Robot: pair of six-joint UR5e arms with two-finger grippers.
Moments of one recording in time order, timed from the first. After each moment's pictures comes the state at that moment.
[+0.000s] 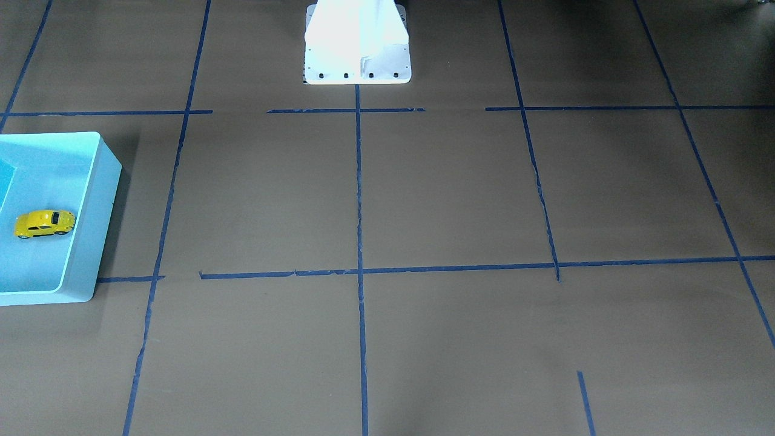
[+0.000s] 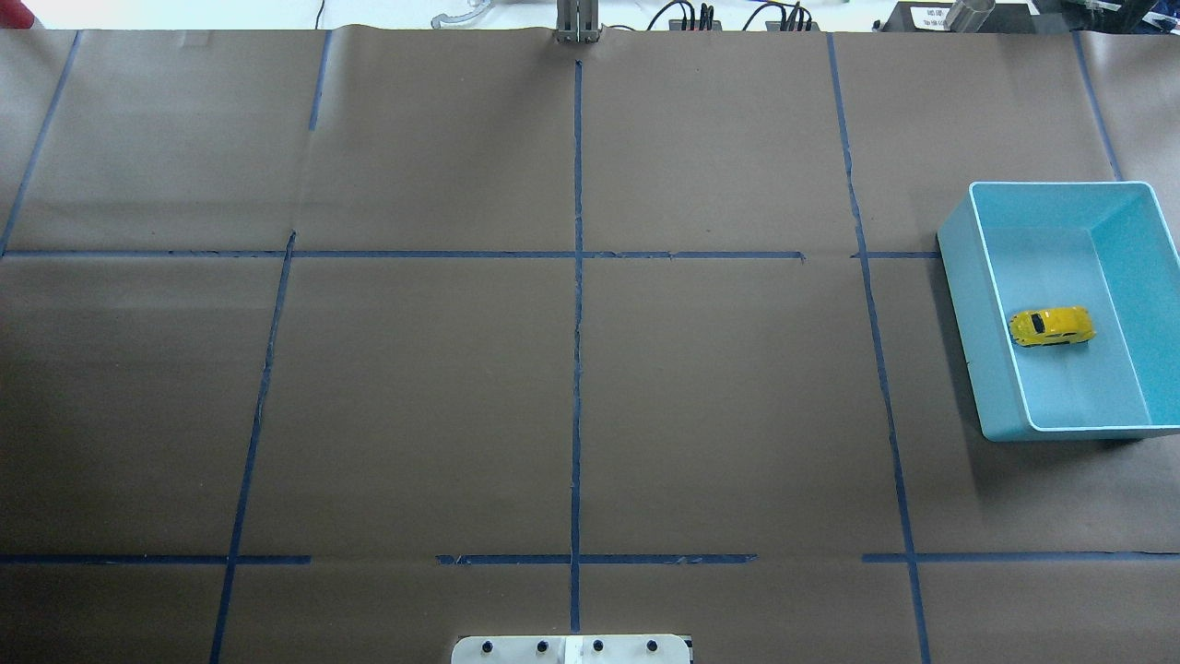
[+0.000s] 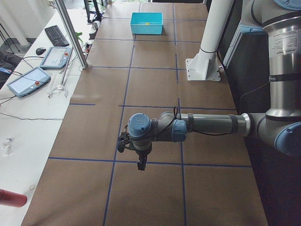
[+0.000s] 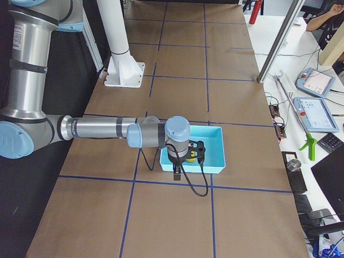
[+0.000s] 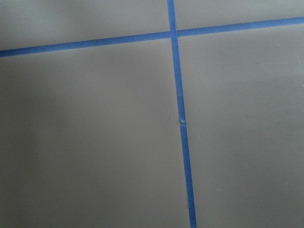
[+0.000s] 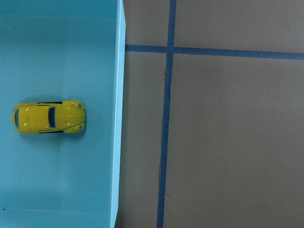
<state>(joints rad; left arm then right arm) -1.56 -1.41 -1.73 -1.56 -2.36 0.12 1.54 -1.78 1.82 -1.55 2.34 0.02</state>
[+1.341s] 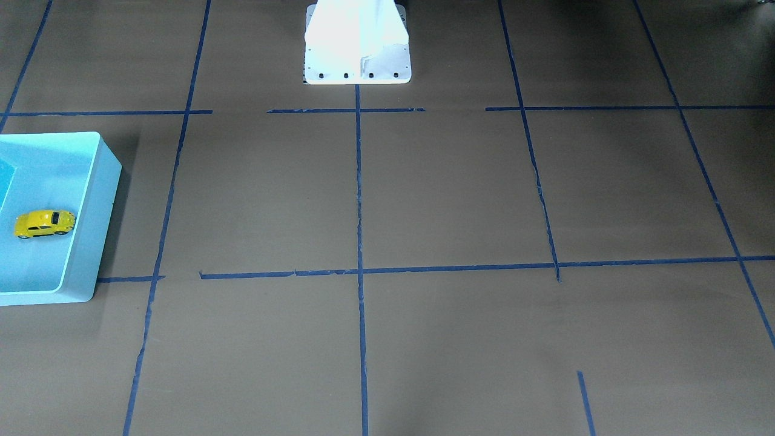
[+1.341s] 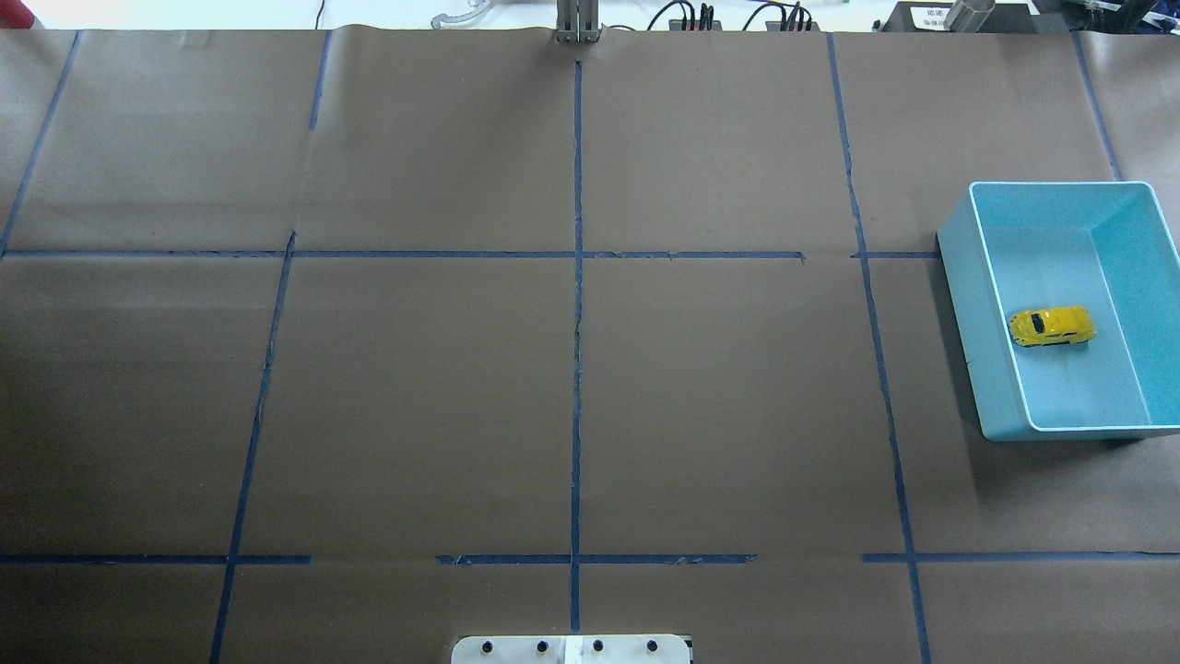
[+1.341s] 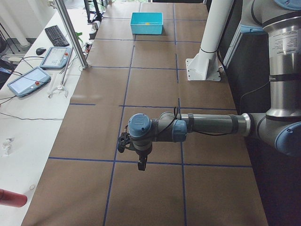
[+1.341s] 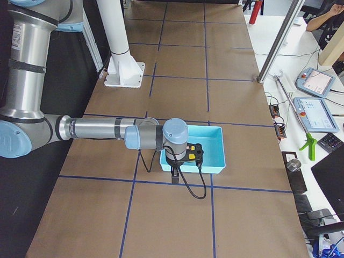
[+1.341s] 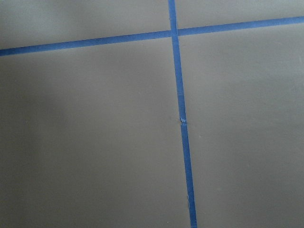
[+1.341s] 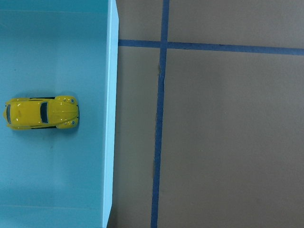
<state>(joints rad) -1.56 -1.41 -1.73 -1.56 -2.36 0.12 1.54 -1.79 1.83 -1.55 2.33 0.02</state>
